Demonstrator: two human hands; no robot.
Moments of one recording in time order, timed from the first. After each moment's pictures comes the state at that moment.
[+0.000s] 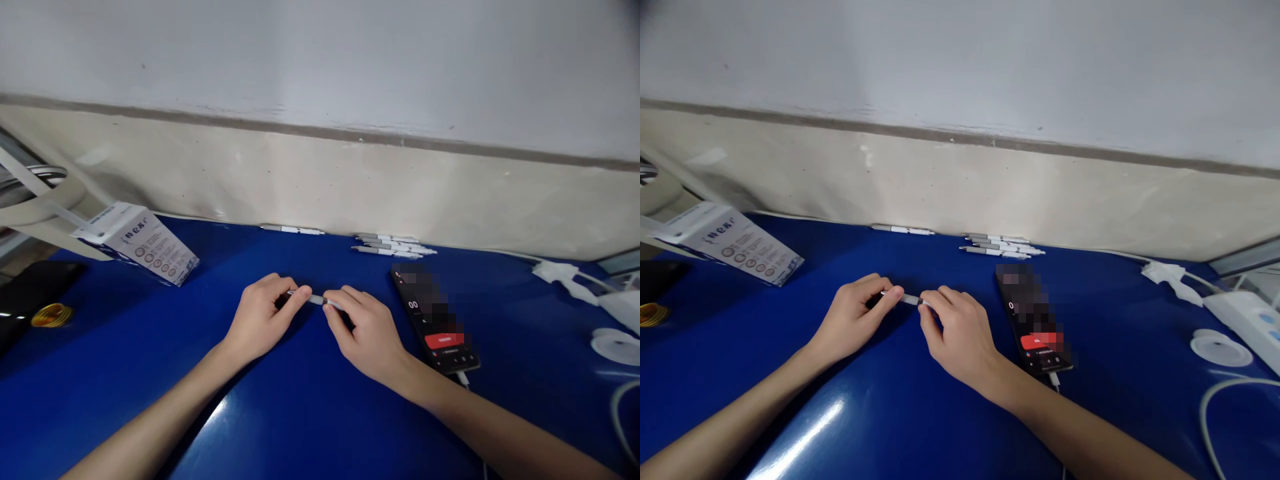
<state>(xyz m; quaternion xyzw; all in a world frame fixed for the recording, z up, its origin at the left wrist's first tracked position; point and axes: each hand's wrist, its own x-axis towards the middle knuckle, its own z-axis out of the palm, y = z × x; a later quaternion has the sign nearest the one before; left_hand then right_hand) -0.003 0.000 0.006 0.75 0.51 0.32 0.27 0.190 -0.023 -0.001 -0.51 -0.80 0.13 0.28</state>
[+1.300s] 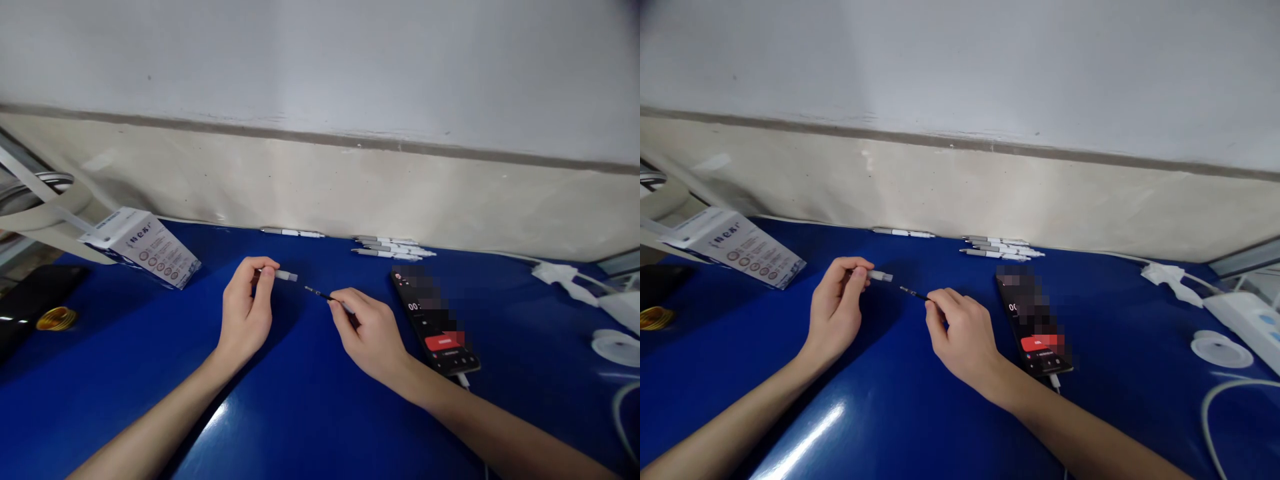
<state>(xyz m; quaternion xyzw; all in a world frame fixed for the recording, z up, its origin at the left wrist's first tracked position) -0.006 0.001 0.003 0.61 0.57 0.50 0.23 0.192 -0.024 0.001 -0.53 -0.77 0.18 0.31</state>
